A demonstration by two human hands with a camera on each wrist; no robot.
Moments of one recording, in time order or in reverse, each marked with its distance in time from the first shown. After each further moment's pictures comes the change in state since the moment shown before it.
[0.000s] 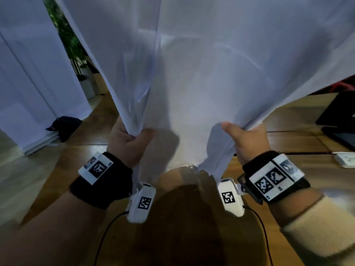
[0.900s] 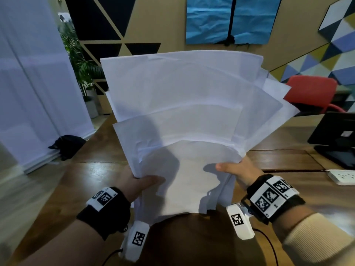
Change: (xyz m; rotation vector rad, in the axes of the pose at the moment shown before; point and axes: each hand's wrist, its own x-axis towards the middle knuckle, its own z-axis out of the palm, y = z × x) left_hand -0.031 -0.032 -0.016 -0.098 -0.253 -0.311; right_hand -0.011 0.011 -0.023 0.066 -0.497 0.120
